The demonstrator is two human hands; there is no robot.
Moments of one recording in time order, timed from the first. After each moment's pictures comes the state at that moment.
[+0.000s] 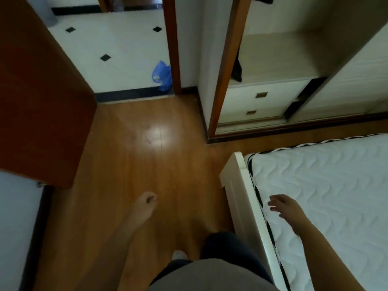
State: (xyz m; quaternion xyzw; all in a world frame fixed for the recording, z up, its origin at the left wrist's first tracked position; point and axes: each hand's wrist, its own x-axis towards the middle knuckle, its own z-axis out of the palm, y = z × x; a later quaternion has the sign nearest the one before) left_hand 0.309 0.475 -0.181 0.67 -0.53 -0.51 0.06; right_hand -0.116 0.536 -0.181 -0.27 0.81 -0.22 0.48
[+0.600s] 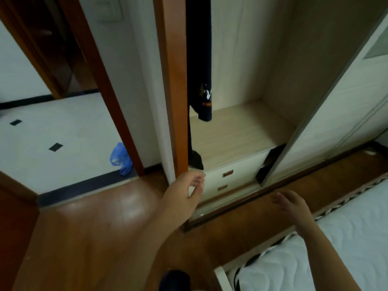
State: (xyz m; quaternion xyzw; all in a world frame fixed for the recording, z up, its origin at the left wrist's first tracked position) left_hand -0.016 0.113 0.003 0.41 -0.79 -0.39 0.24; right_hand -0.292 0.207 -0.085 -0.27 0.80 -0.43 0.32
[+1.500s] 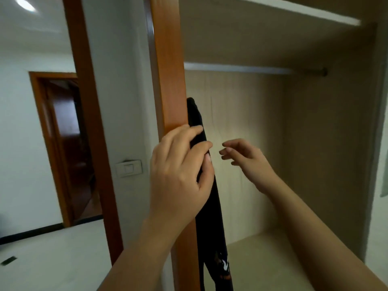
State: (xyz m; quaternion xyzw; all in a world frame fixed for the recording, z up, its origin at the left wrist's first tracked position) left_hand -0.089 -0.069 0.275 0.20 -0.72 0.25 0.61; right_hand -0.275 -0.093 0.271 -0.61 0.47 -0.62 0.14
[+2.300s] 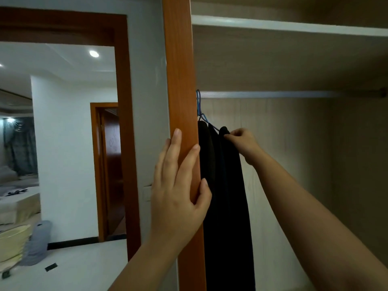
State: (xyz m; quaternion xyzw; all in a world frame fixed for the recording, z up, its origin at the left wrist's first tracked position) left_hand -0.092 -0.112 0.287 0.28 -0.69 0.25 0.62; right_hand -0.283 -0.232 0.378 -0.58 0.50 -0.63 0.16
